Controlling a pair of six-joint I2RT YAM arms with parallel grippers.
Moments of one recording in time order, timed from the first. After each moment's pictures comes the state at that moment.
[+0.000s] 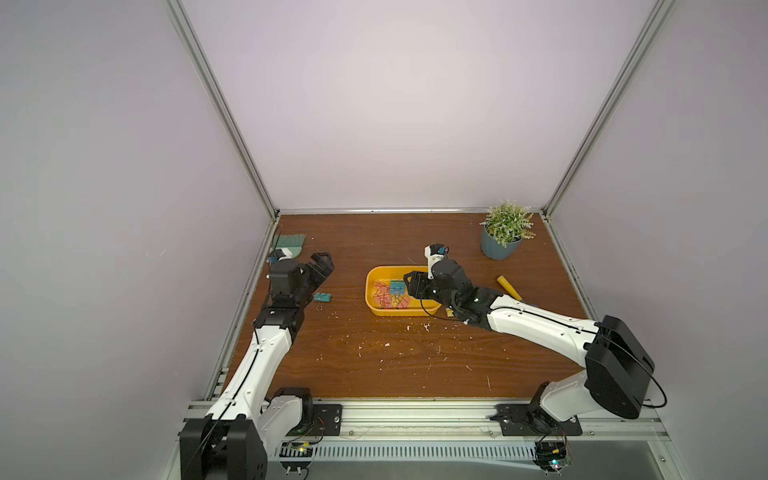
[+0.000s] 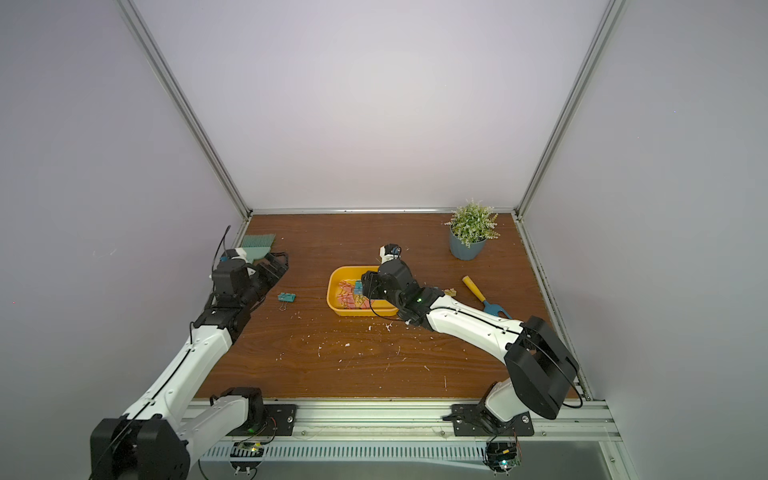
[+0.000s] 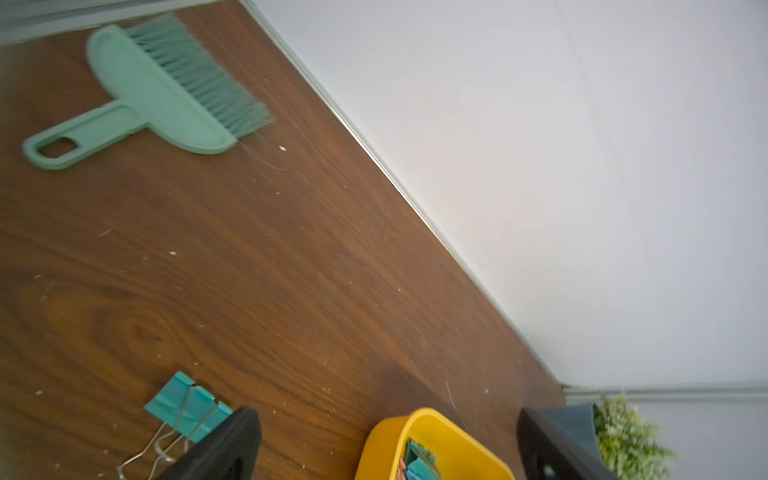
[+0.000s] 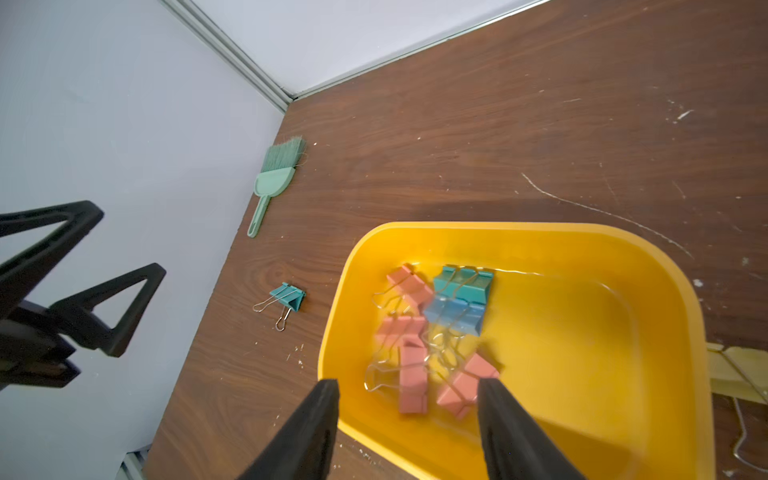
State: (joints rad) left arm -0.08 1.05 0.70 -0.07 0.11 -0.79; right arm 0.83 1.49 0.98 -0.03 0.15 0.71
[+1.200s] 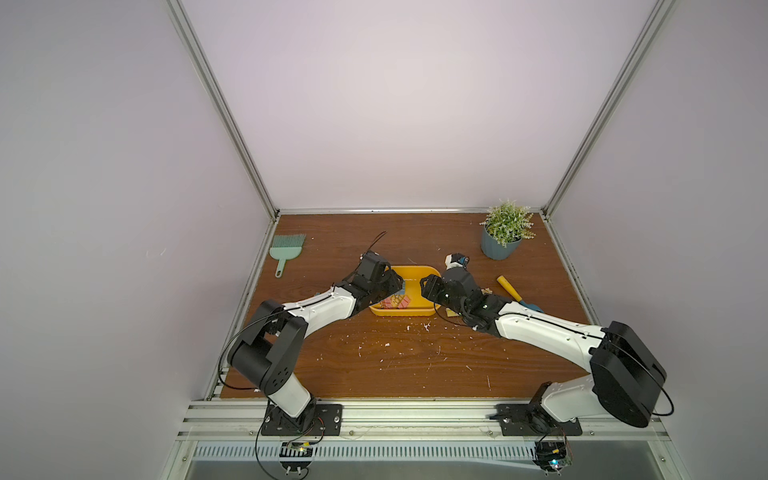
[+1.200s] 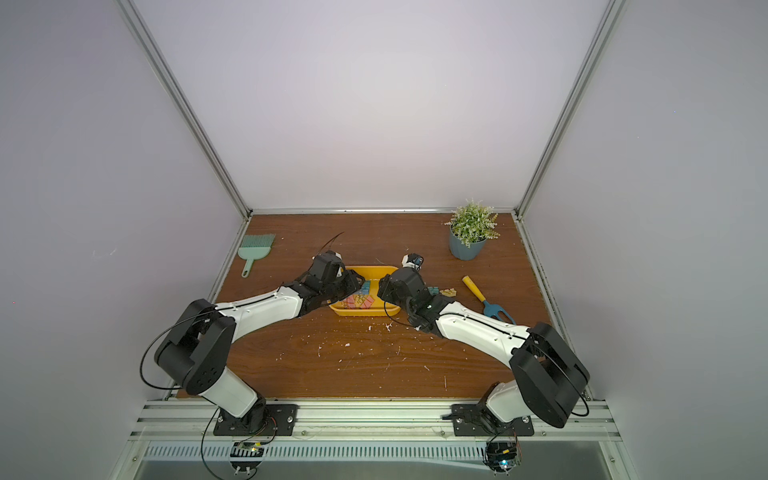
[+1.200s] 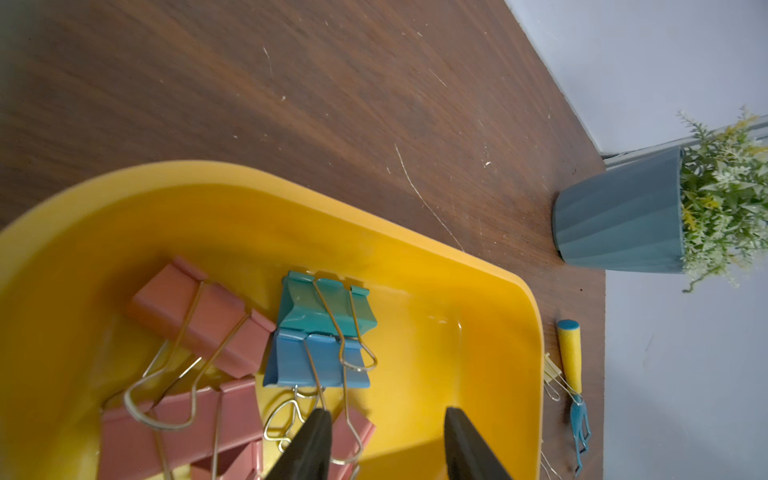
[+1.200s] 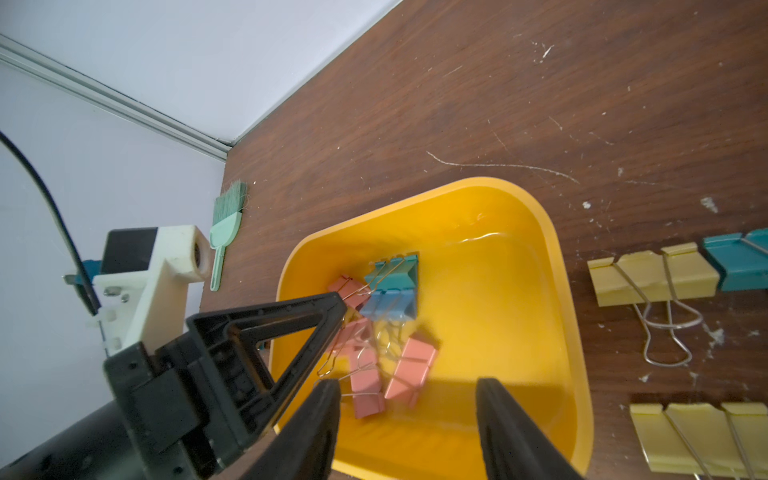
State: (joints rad) left arm -0.55 1.63 0.90 0.02 0.09 -0.95; right arm 0.81 1.45 0.86 -0.03 0.23 0.94
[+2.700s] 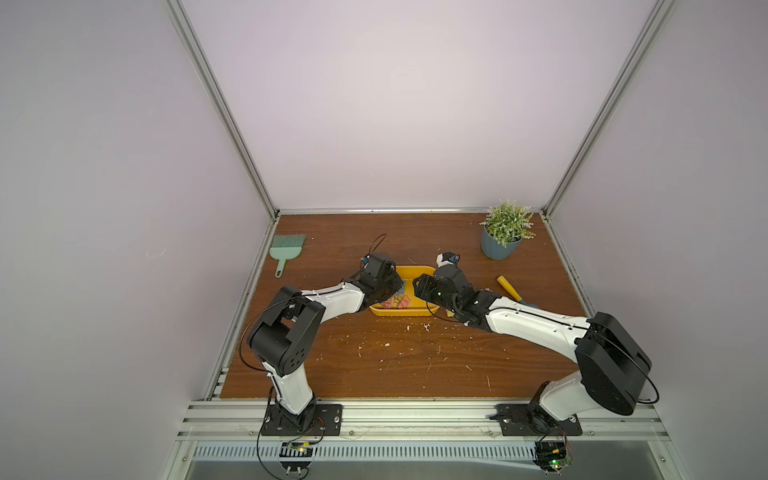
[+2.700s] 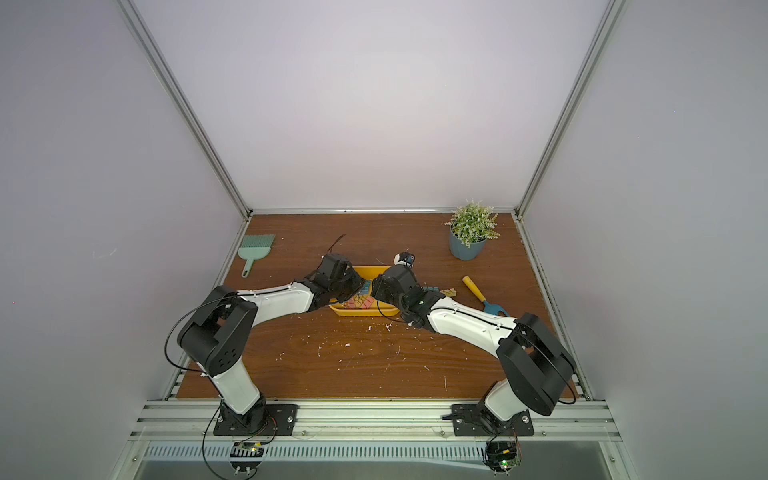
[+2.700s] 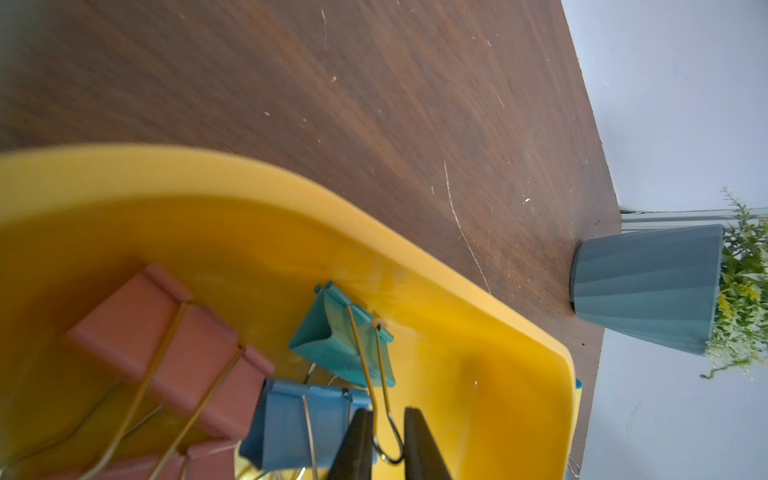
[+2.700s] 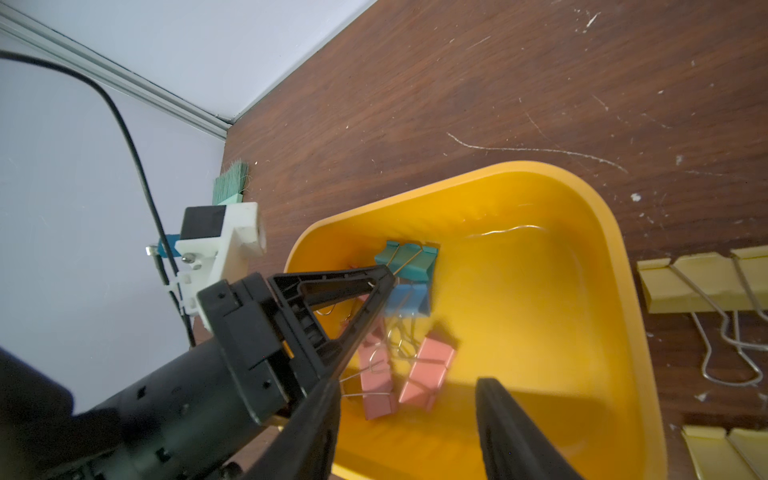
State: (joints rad) left arm -0.55 1.76 0.94 0.08 0.08 -1.12; right arm 0.82 1.52 0.92 -0.02 0.20 0.92
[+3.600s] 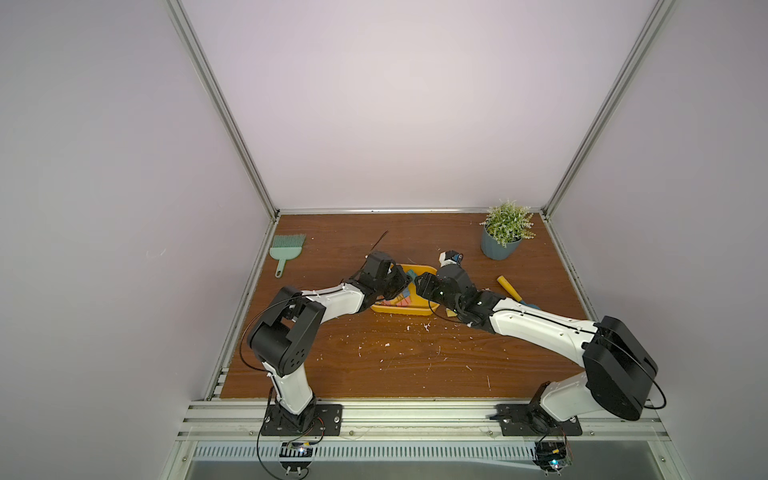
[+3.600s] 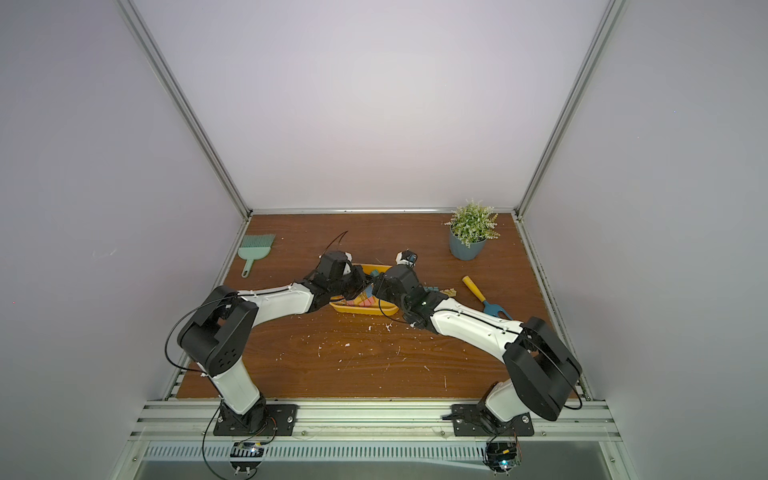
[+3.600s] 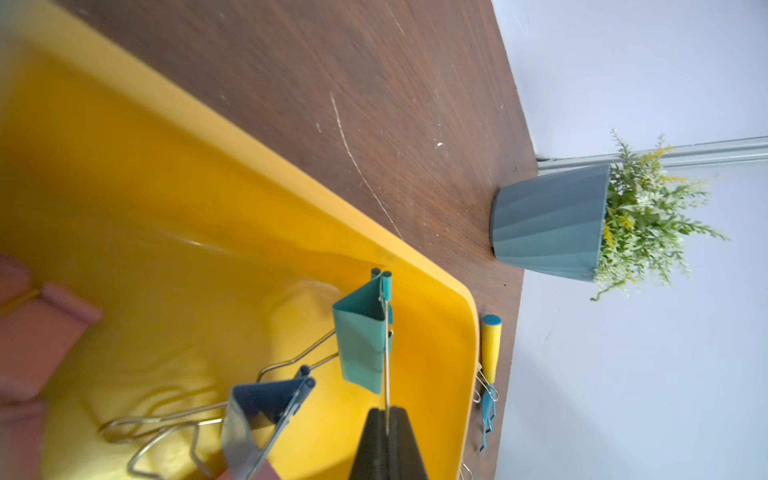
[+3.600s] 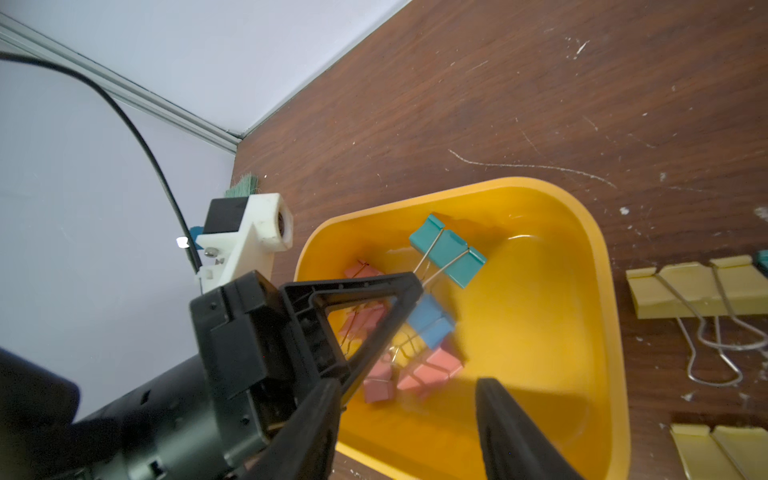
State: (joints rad) left arm -0.55 1.76 0.93 0.24 0.31 -1.13; right arm 0.82 1.47 0.90 -0.03 0.23 0.92
